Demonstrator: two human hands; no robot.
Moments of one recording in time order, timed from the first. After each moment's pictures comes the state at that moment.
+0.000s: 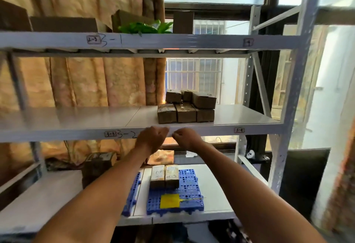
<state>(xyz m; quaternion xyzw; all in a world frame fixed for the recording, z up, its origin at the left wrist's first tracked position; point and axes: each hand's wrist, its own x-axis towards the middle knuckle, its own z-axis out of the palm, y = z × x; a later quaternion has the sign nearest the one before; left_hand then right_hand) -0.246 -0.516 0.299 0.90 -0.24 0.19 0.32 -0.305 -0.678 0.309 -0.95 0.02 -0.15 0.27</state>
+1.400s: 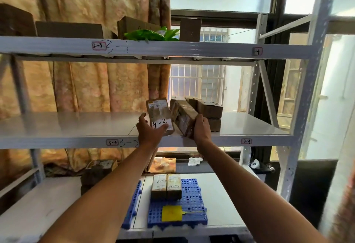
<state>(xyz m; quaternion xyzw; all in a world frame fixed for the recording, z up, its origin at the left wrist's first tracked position) -0.212 -0.525 0.329 0.74 -0.09 0.19 0.63 -0.277 -0.689 0.342 -0.63 0.12 -0.28 0.71</state>
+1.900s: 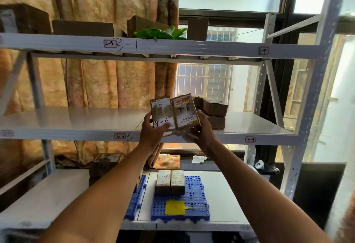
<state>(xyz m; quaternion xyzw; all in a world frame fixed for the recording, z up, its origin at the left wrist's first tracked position) -0.232 -0.500 0.319 0.66 -0.20 0.15 0.70 -0.287 -0.696 0.326 -0.61 -0.04 -0.13 0.78</state>
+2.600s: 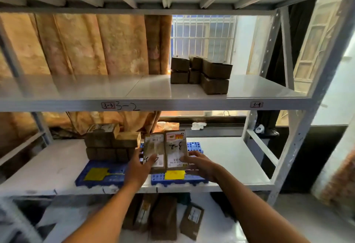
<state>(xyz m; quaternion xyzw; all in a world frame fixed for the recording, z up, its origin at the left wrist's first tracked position) -0.255 -0.456 0.094 0.84 -0.07 0.04 0.54 -0.315 -0.712 0.119 -0.69 0.12 0.11 0.70</state>
